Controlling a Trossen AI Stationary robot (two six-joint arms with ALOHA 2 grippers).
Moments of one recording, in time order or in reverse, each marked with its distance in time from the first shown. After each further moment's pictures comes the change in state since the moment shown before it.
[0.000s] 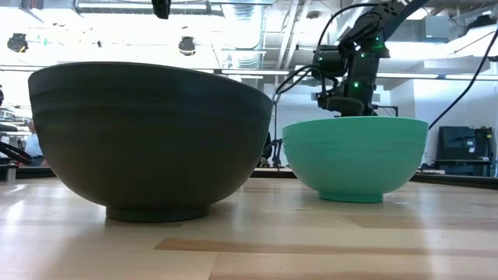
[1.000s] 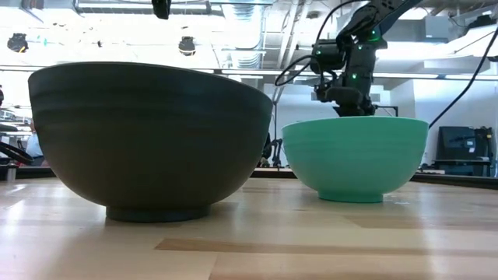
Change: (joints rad) left arm 0.001 0.000 0.000 -0.001 -0.001 0.001; right arm -0.017 -0.001 0.079 -0.087 -0.030 -0.025
